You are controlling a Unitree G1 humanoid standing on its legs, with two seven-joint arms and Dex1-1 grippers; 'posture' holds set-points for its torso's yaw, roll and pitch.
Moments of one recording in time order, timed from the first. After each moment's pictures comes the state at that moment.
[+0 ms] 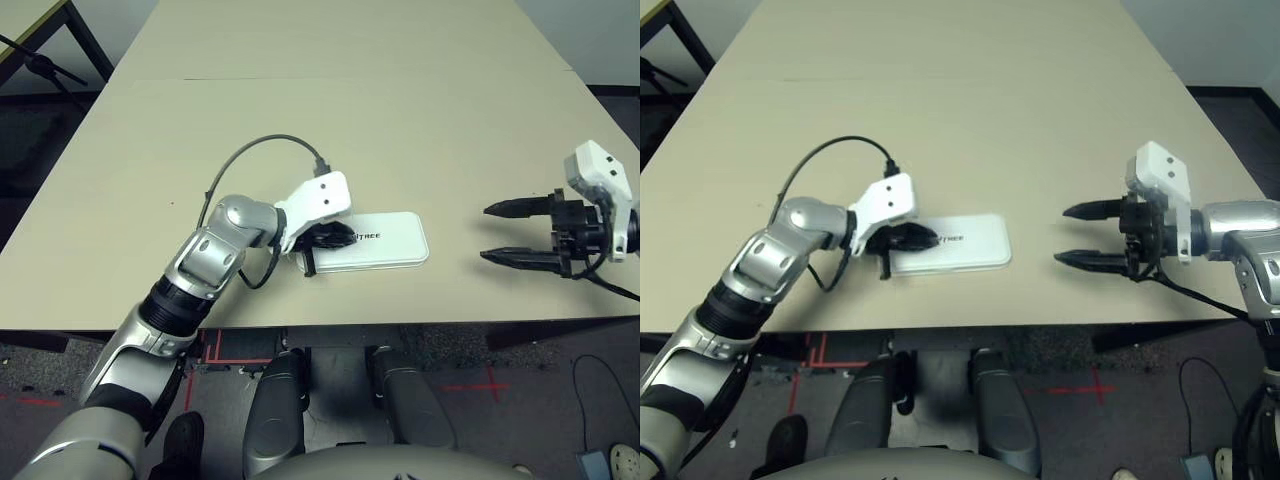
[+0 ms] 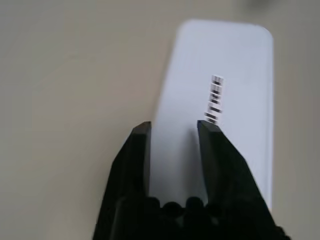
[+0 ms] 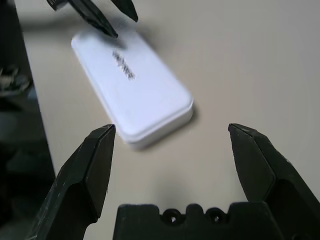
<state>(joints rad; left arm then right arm) -0.61 0.50 -0.19 -0.10 -0.16 0.60 -0.94 -0.36 -0.85 -0.14 0.00 0.51 0.48 1.22</state>
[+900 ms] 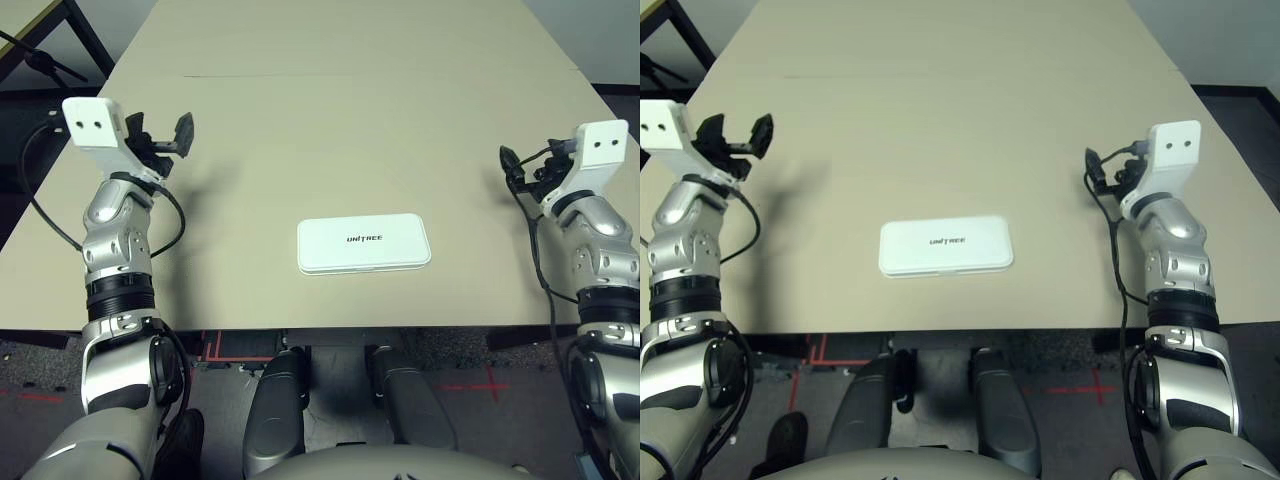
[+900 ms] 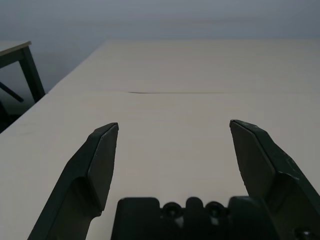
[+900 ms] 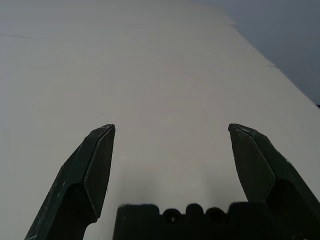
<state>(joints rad) -0.60 0.46 0.44 0.49 -0.26 0.01 -0.36 -0.59 -0.52 -0.29 0.60 0.21 -0.04 0.29</state>
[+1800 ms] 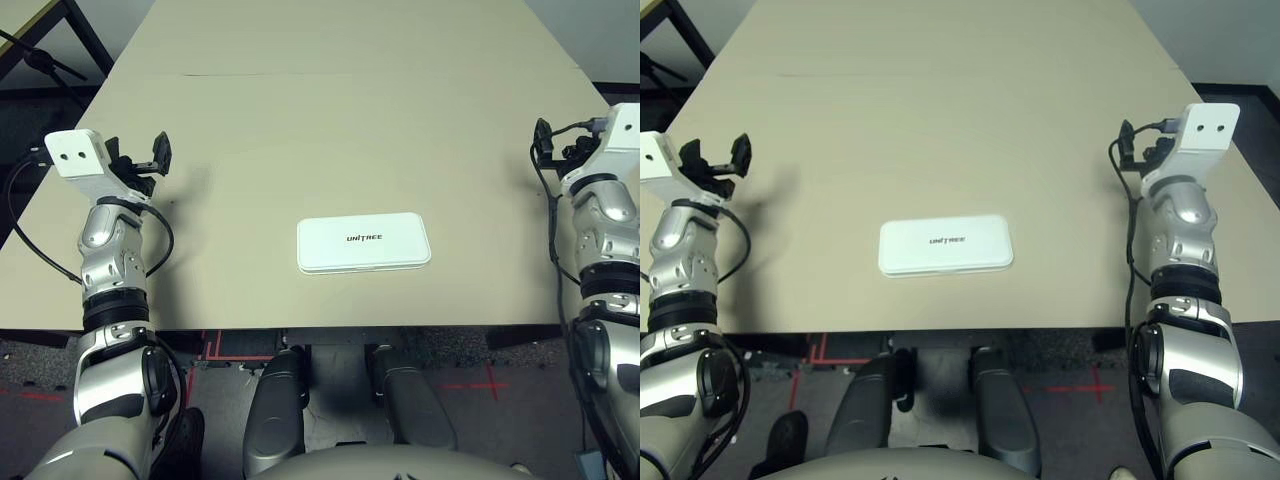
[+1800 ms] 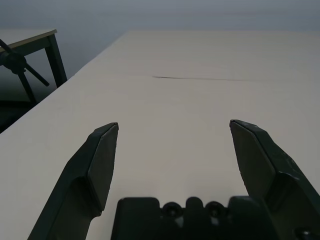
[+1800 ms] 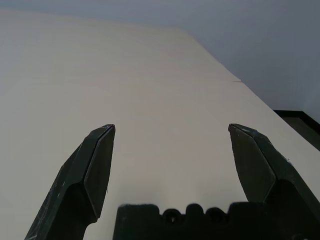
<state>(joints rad) -0.56 0.47 0.45 0.57 -0.28 -0.08 -0.32 -0.70 -0.54 -0.32 0.79 0.20 -0.18 0.24</state>
